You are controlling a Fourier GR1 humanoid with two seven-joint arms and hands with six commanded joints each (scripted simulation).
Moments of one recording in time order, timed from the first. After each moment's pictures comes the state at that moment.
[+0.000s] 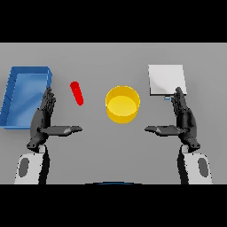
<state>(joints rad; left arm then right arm) 0.00 0.00 0.00 -1.57 0.00 0.00 0.00 0.00 0.00 0.00 -1.57 0.00 0.00 0.00</state>
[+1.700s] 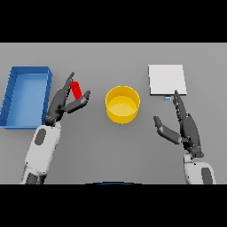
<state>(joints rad) -0.35 0.05 -0.04 -1.18 -0.20 0.01 0.01 0.10 -0.08 0.10 -1.72 0.18 0.01 -0.10</state>
